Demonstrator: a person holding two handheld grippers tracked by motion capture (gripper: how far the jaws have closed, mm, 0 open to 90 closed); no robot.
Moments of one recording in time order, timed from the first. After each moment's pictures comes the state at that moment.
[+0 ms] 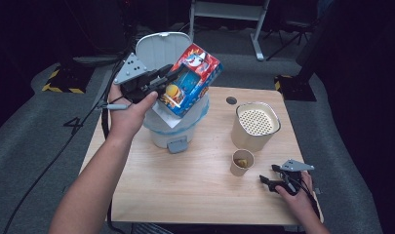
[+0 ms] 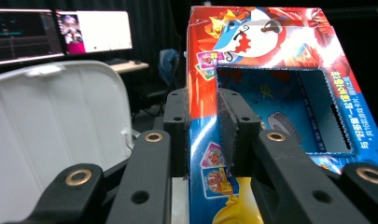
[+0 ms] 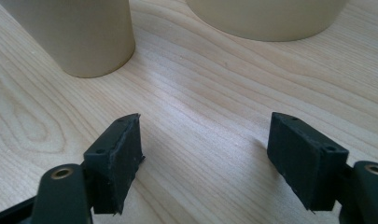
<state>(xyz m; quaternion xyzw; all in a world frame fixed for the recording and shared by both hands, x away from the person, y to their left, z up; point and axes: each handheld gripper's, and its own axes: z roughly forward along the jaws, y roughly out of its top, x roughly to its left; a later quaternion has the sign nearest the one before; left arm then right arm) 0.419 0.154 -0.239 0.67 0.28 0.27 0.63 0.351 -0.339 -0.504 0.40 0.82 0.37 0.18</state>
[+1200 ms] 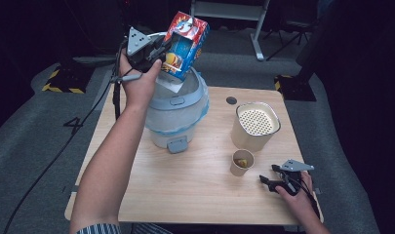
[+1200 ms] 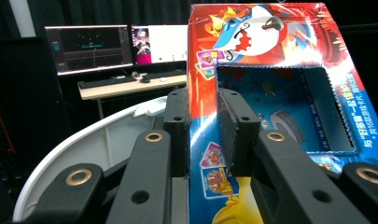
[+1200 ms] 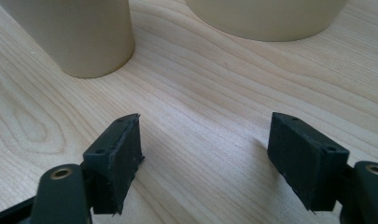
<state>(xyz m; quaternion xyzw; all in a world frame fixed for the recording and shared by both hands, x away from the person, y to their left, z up) 0.491 0.150 -0.233 0.63 0.35 0.37 0.60 0.351 -0.339 -0.504 0.40 0.82 0.37 0.18</state>
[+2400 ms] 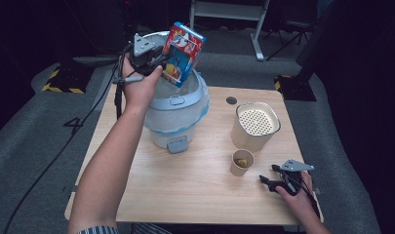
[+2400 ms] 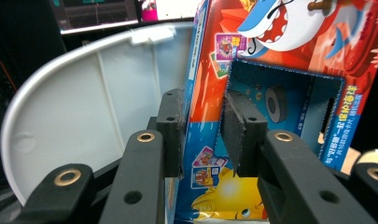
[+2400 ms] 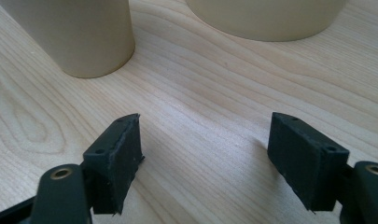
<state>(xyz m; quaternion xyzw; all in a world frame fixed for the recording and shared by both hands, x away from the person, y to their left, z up) 0.495 0.149 -0.248 0.68 0.39 0.34 0.52 0.351 -0.339 -0.504 0.40 0.82 0.37 0.18</state>
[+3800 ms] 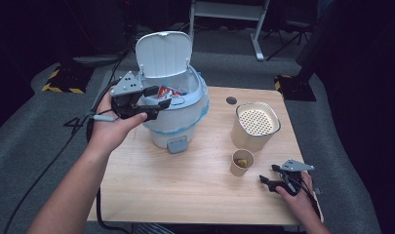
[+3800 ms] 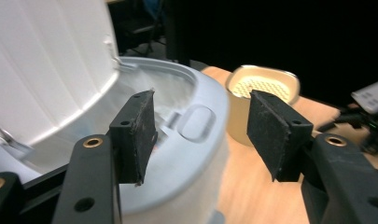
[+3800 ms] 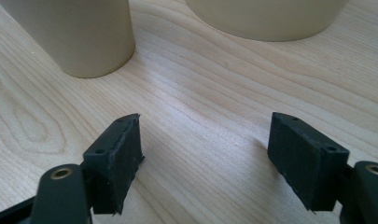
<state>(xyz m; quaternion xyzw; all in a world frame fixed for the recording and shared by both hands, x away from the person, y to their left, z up) 0.384 0.177 -0.266 0.78 0.28 0.21 0.52 0.351 -0.339 -0.504 0.40 0.82 0.37 0.18</state>
